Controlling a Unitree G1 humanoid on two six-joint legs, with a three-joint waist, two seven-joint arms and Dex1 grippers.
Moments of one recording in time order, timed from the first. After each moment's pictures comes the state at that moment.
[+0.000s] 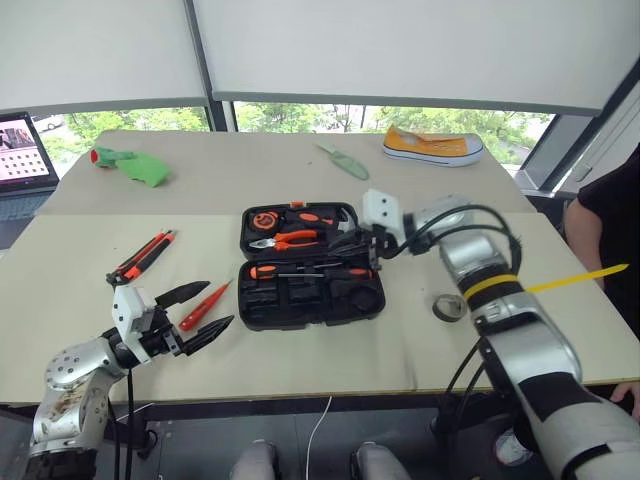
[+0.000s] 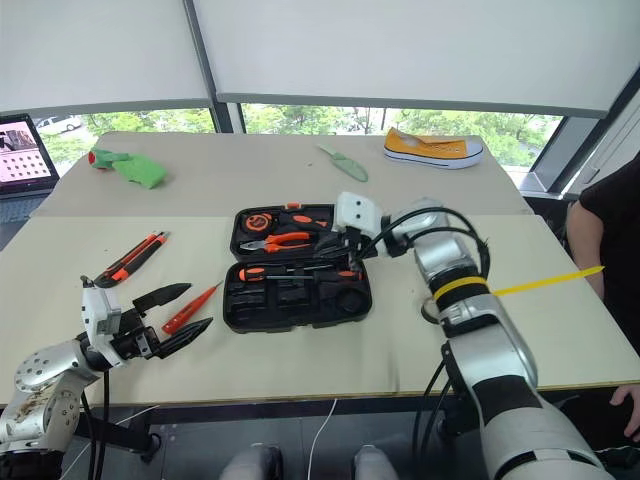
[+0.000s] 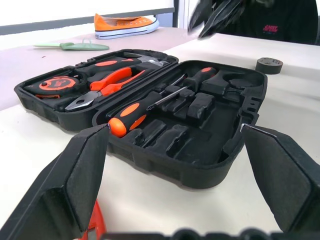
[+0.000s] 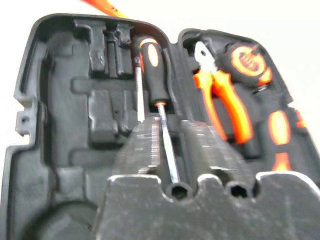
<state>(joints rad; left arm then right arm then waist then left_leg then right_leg) -0.04 0.61 0.27 0.03 -0.54 -0.01 -1.11 -1.06 -0.34 0.26 0.82 -0.02 -0.08 1.21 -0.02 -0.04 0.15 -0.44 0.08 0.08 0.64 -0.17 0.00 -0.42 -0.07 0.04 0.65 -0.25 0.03</state>
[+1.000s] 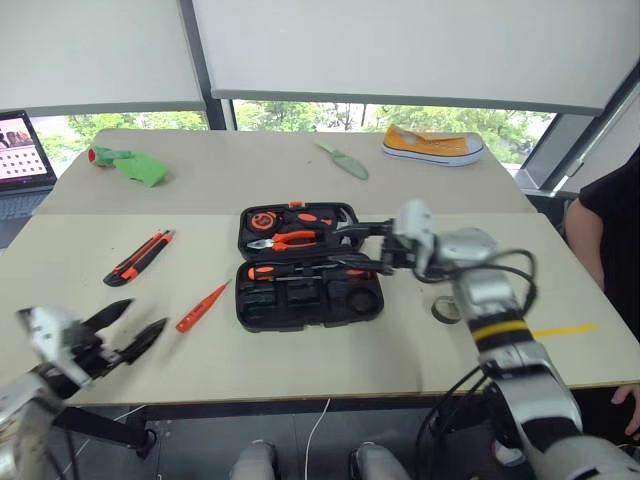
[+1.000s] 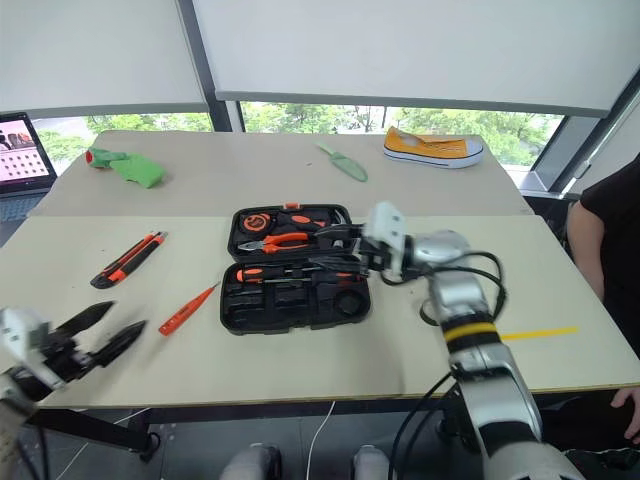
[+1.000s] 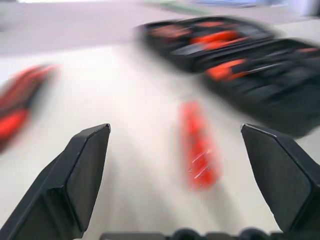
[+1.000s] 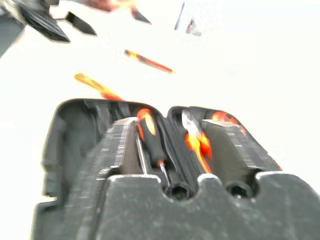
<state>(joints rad) 0.22 0.68 0.62 0.11 -0.59 0.14 -0.92 -0.69 -0.45 0.03 0.31 0.31 -0.15 1.30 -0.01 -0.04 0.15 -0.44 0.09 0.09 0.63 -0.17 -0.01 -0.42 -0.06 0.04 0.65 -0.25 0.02</state>
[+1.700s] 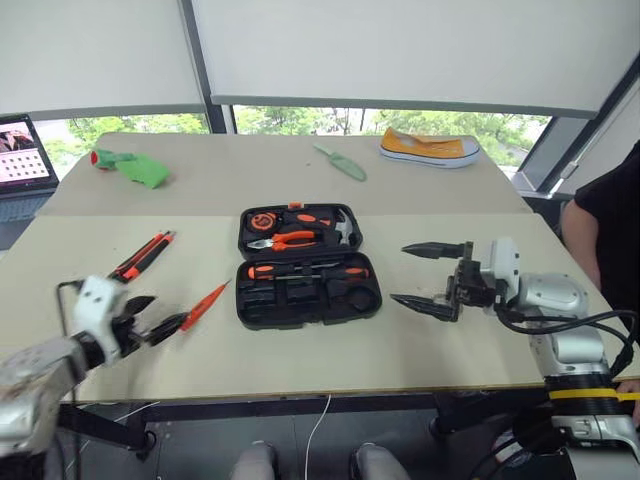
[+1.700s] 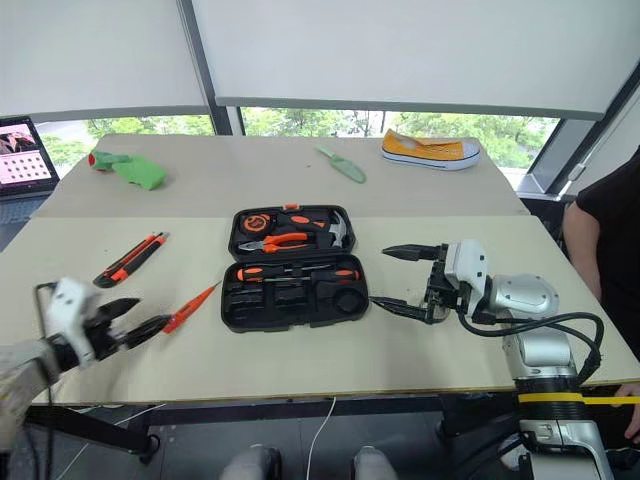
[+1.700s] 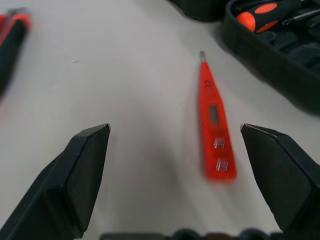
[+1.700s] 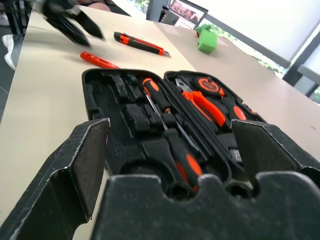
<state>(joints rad) -0.10 0.77 0.25 -0.06 -0.45 0.59 -0.71 -0.44 -0.61 -0.06 0.08 0.40 -0.08 1.26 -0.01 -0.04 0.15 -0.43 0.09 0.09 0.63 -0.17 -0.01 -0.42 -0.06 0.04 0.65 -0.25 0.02</state>
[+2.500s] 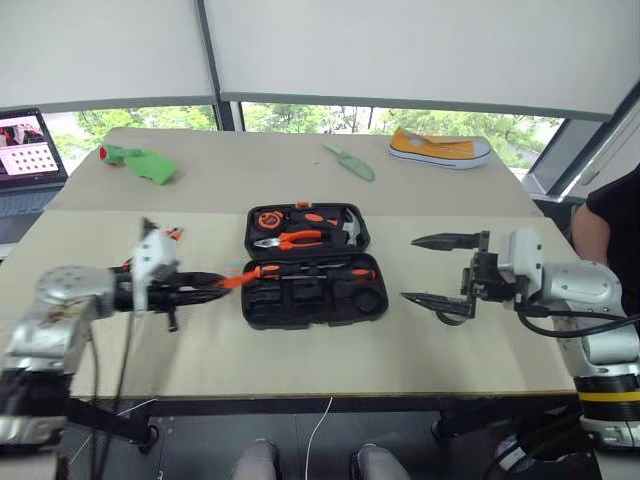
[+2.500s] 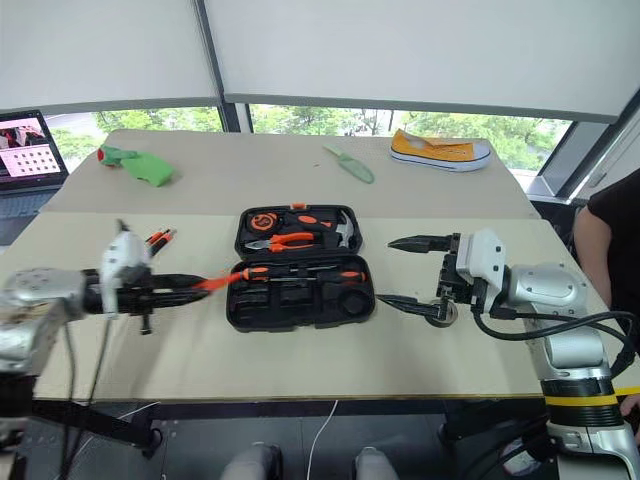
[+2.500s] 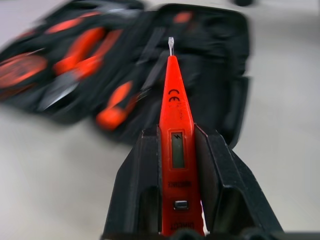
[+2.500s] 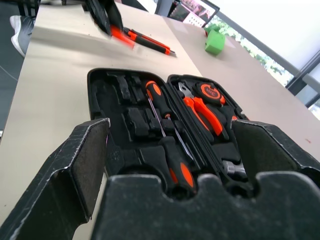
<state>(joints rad) -0.52 0.84 -0.07 0.13 -0.31 0.26 -1.31 -0.40 -0.75 -0.11 -0.05 0.45 0.02 1.23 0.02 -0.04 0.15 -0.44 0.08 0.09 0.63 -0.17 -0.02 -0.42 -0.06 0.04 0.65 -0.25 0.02</state>
